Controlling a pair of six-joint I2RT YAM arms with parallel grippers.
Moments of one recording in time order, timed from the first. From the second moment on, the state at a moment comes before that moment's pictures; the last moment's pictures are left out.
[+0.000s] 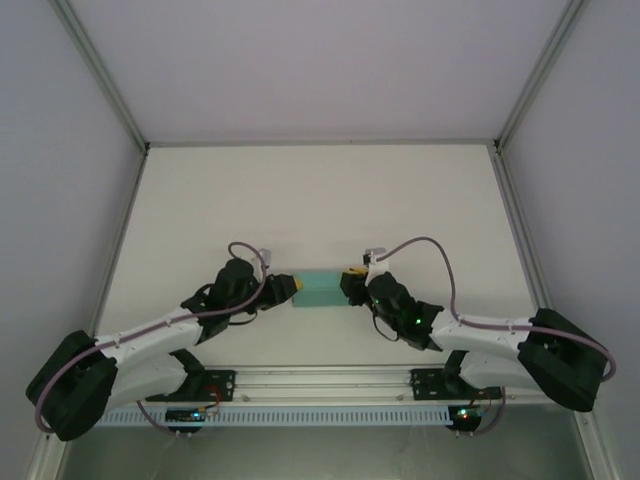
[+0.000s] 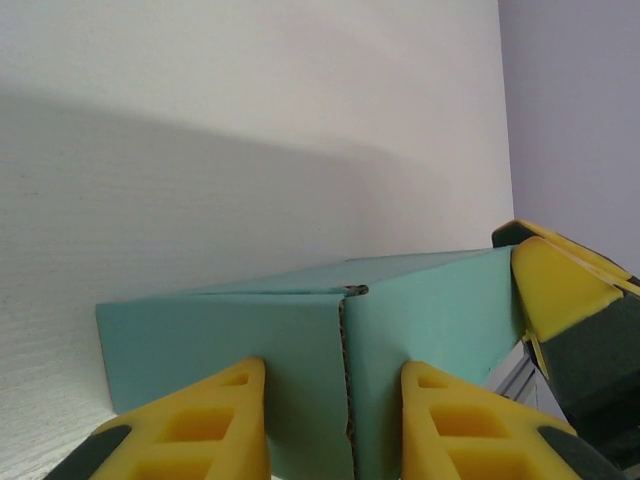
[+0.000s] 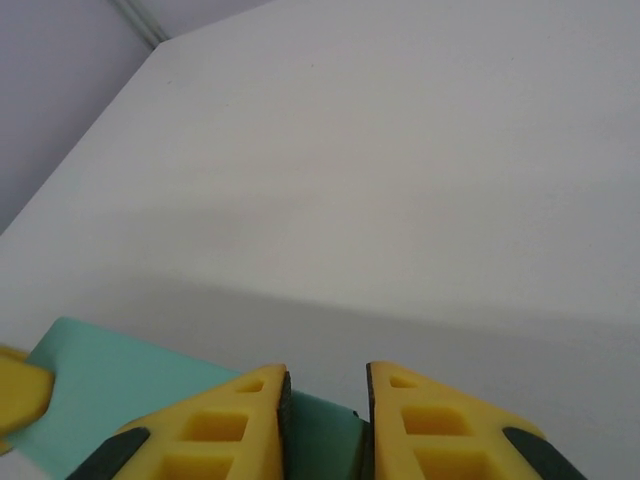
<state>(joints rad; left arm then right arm) -0.73 1.06 0.31 0.20 0.27 -1.04 0.98 1.16 0.31 0.40 0.31 0.64</state>
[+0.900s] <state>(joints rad) -0.75 1.00 0.54 -0.28 0.24 -0.86 0.90 1.08 0.50 -0.05 0.07 0.45</state>
